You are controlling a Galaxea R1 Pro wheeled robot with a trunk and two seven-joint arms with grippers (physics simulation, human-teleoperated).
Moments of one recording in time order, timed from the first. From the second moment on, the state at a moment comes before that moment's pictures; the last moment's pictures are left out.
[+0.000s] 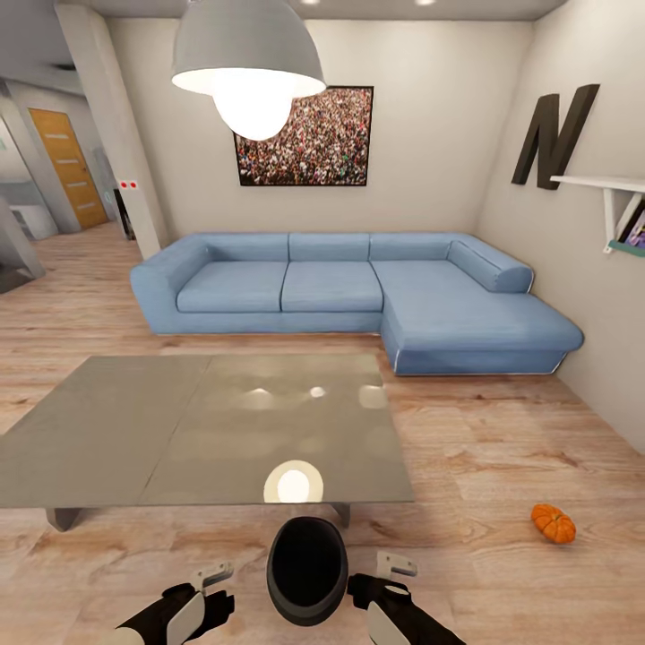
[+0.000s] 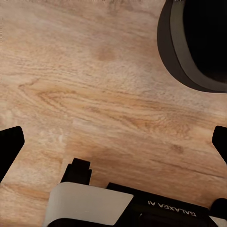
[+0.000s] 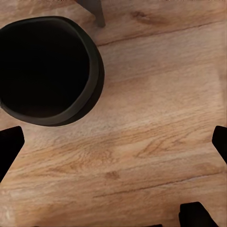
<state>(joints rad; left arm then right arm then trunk) -0.57 0.03 -0.45 -0.17 0.77 0.26 0.19 -0.50 0.16 0.56 -0.36 -0.72 0.09 -0.38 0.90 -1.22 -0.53</state>
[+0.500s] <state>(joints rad) -0.57 0.03 -0.45 -0.18 0.77 0.26 0.19 -0.50 0.16 0.56 -0.36 -0.72 0.09 -0.38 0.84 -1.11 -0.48</state>
